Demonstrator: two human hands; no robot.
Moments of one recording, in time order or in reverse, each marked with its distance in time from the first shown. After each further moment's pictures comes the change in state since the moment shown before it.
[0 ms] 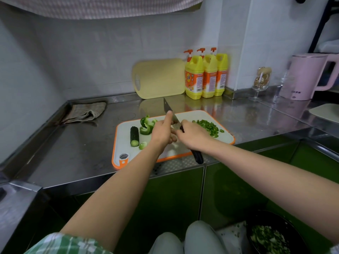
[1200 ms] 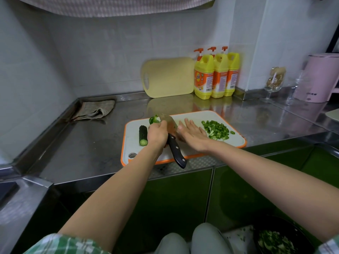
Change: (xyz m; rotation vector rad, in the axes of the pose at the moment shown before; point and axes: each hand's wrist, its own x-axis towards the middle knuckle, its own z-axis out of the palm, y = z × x) left_hand 0.020 -0.024 -0.029 0.054 0.217 -0.041; right_hand 0.028 0.013 0.035 0.071 -0.238 -0.069
